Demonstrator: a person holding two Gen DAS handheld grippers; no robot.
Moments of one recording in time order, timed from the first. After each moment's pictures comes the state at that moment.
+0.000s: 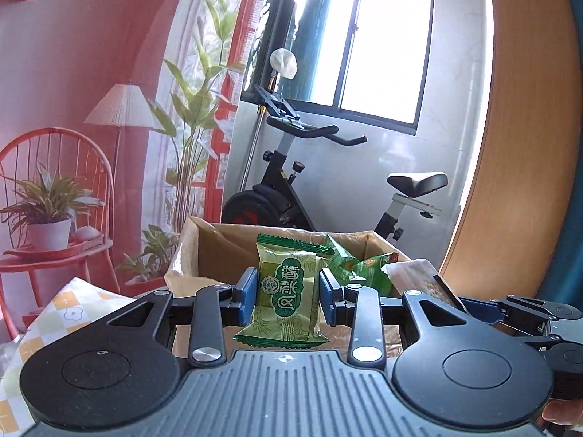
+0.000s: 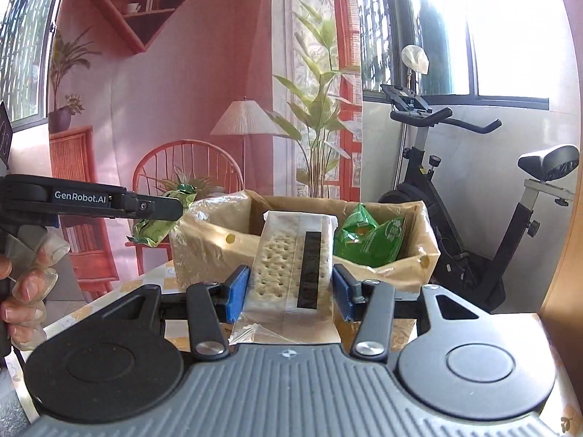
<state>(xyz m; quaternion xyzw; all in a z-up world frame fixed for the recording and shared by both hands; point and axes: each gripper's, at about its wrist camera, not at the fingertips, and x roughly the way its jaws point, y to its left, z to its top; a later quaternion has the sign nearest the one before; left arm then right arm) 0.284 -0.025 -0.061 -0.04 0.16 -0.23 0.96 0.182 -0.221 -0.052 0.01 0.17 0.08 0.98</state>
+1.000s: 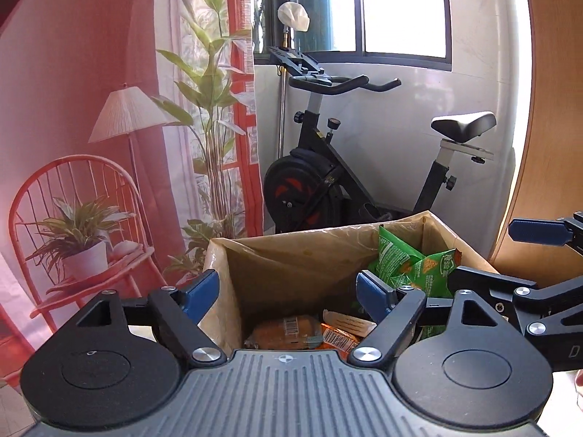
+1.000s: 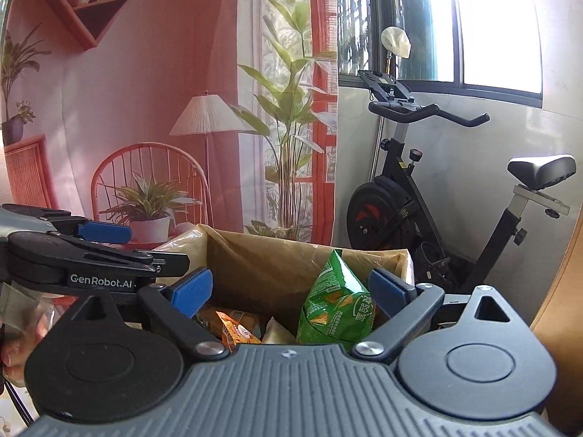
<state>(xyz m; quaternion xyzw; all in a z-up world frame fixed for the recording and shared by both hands) 0.354 -0.048 -0.017 0.07 0.23 -0.16 0.96 0.269 -0.229 -0.001 0.01 0.22 0.03 0.98</state>
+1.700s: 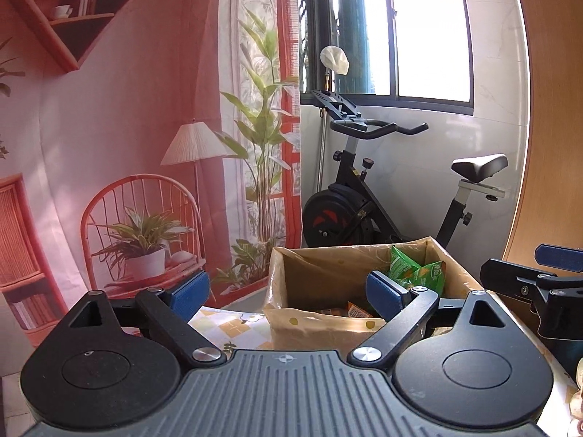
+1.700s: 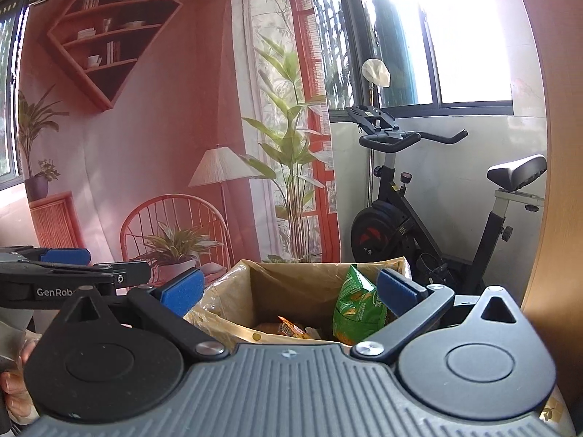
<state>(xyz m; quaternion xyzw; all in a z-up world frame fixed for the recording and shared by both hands) 0.233 -0.002 0.031 0.05 0.18 -0.10 0.98 0.168 -0.191 0.046 0.07 0.16 0.02 0.98</state>
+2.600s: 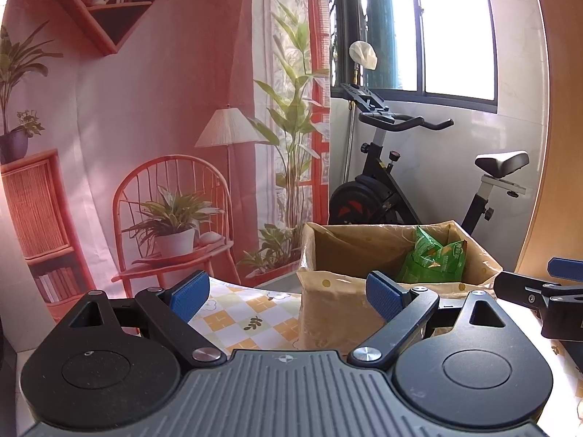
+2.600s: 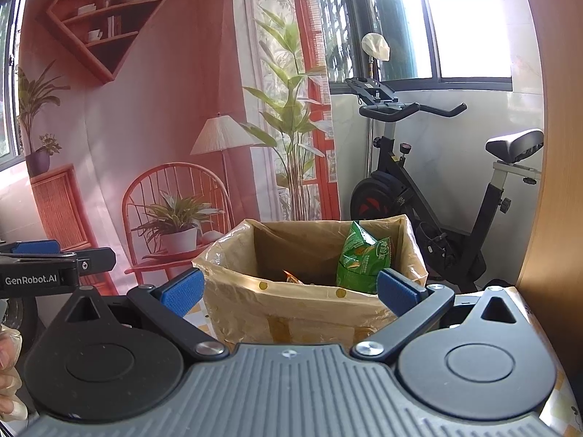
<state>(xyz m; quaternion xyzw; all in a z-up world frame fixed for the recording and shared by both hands) 0.208 0.015 0.017 0.04 0.19 -0.05 0.98 0.153 -0.178 0.025 0.07 0.21 0.01 0.98</state>
